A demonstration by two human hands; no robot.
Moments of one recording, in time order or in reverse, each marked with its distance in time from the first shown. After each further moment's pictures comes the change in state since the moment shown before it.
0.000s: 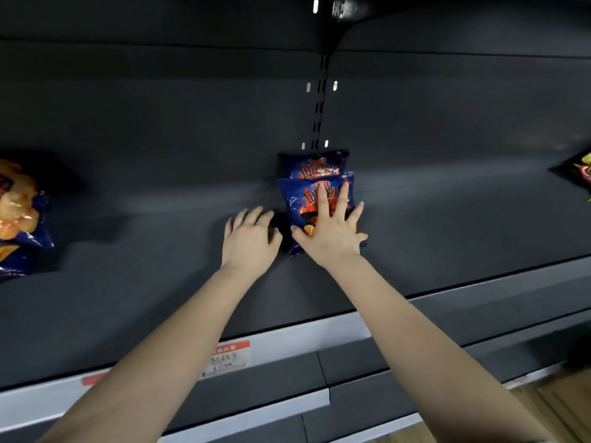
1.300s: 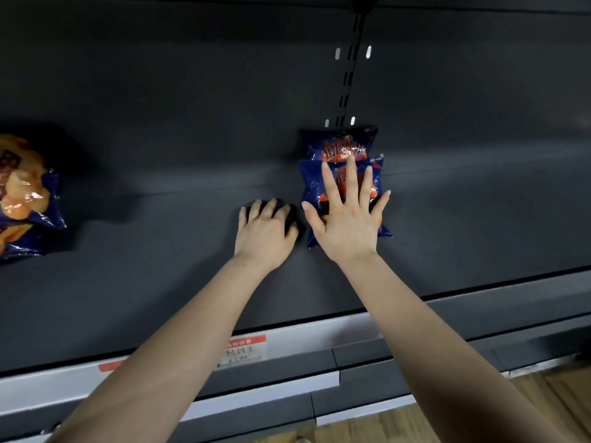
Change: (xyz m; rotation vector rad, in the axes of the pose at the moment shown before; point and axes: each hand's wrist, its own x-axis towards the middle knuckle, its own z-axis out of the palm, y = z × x) left_hand -0.002 -0.006 0.001 0.027 -0.203 -0.010; right_hand 0.002 -0.002 0.015 -0.091 0.255 -0.223
